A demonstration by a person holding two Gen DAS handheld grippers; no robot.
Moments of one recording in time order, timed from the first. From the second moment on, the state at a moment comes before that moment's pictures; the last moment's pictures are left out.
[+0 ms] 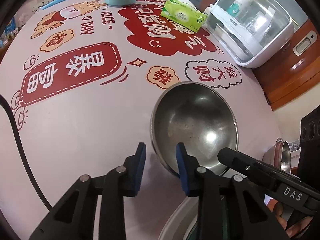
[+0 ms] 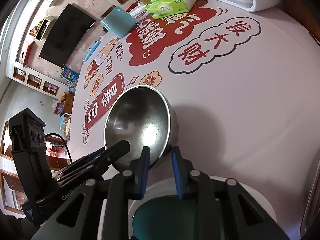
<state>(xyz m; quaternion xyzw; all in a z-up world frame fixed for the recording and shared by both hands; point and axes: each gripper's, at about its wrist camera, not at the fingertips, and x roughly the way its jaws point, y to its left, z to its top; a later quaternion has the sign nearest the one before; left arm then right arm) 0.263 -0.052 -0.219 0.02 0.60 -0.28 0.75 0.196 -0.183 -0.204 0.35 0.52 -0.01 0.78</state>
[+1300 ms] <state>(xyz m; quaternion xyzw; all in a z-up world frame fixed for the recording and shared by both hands) 0.248 -0.048 -0.202 0.04 0.58 -0.30 0.76 0.190 -0.179 -0.186 0.32 0.51 -0.01 0.79</state>
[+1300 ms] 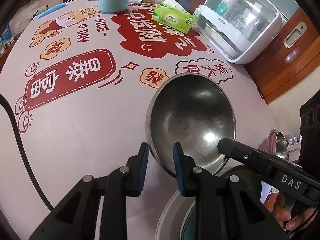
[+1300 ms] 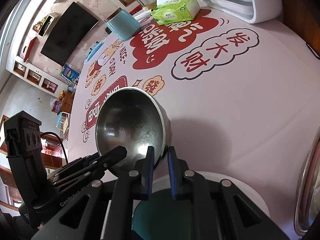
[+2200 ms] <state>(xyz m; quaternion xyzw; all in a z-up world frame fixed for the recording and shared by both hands) 0.179 -0.052 -0.133 0.07 0.52 -0.30 0.80 0.139 -0.189 -0.138 0.31 0.46 0.01 0.83</state>
